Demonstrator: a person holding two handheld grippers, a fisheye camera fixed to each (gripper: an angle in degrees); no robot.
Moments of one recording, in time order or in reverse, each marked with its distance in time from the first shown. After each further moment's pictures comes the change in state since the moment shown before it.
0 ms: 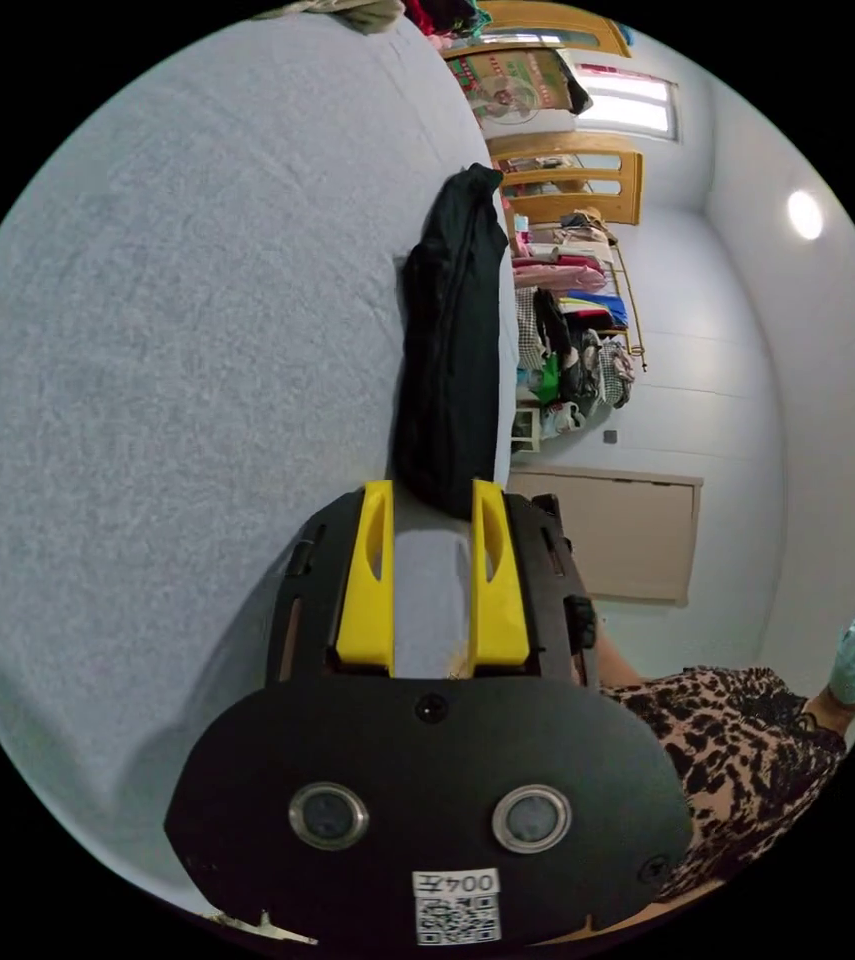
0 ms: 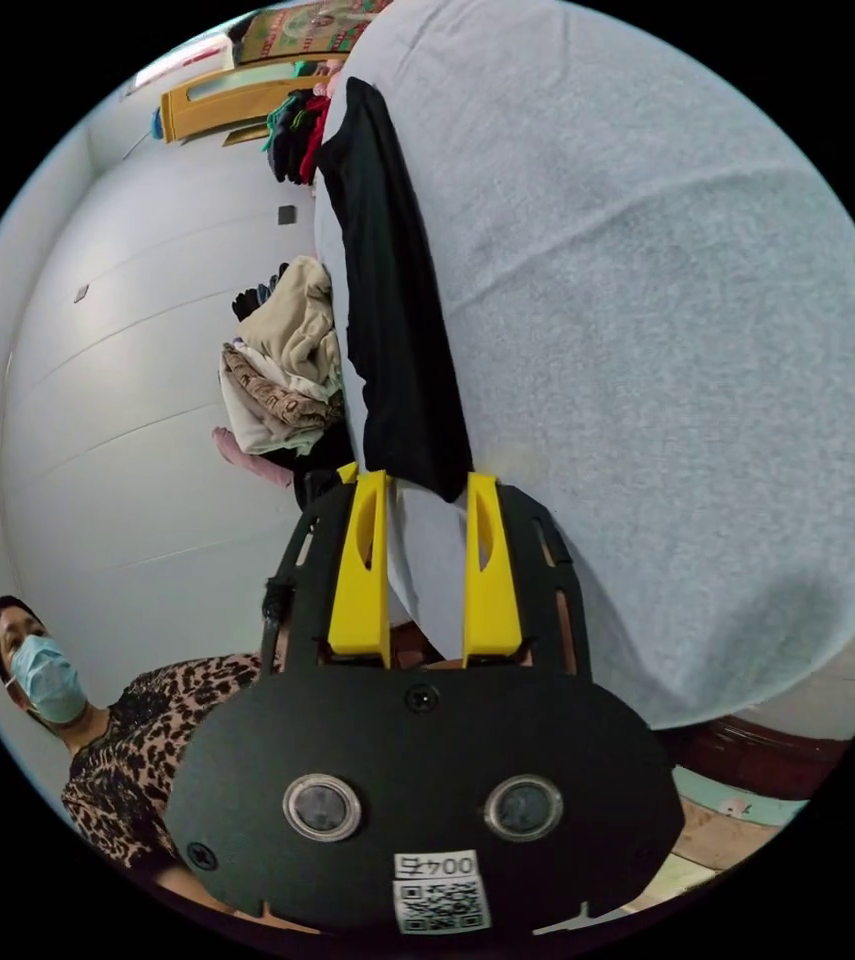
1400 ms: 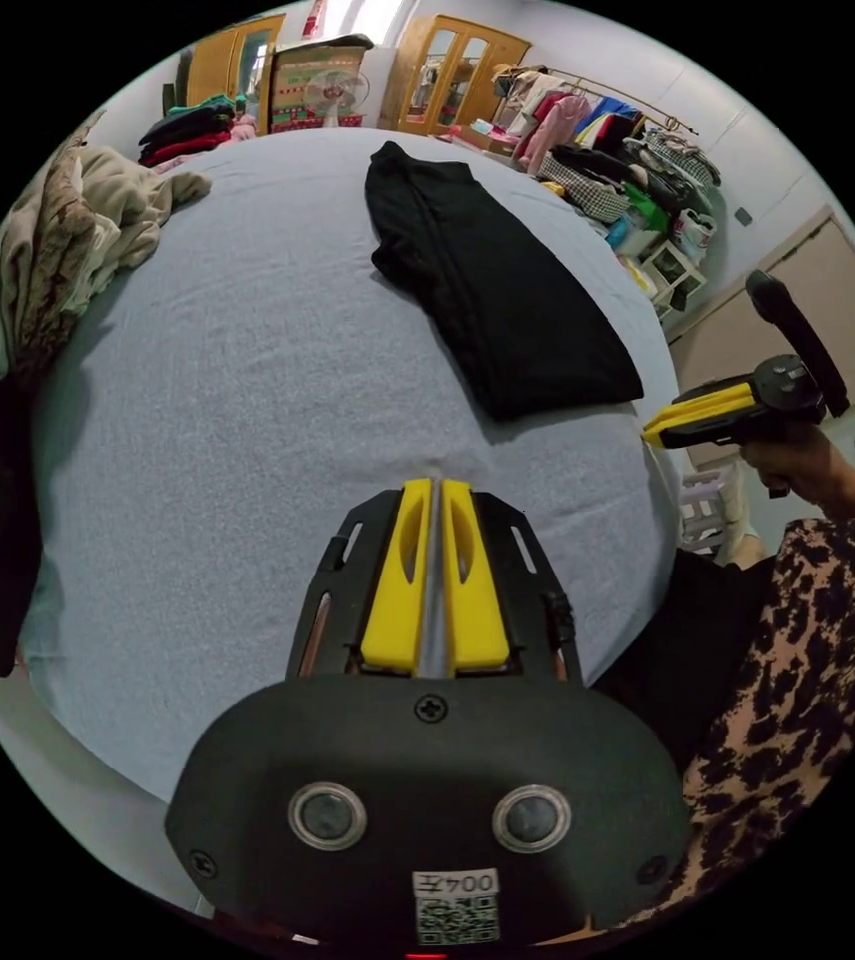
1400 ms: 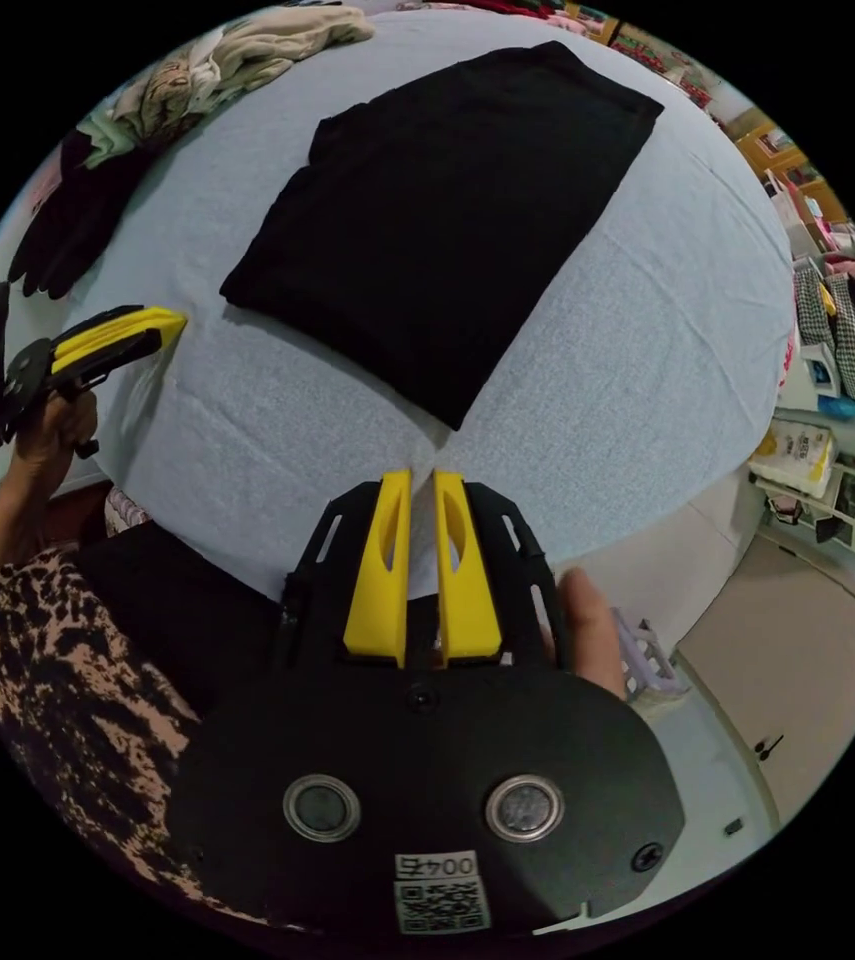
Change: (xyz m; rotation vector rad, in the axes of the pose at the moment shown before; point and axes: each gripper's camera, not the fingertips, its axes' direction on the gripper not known) left arm -0.043 0.267 0.051 -0.080 -0.830 0.528; right arm 0.220 0.131 0.323 -0.265 1.200 -0.362
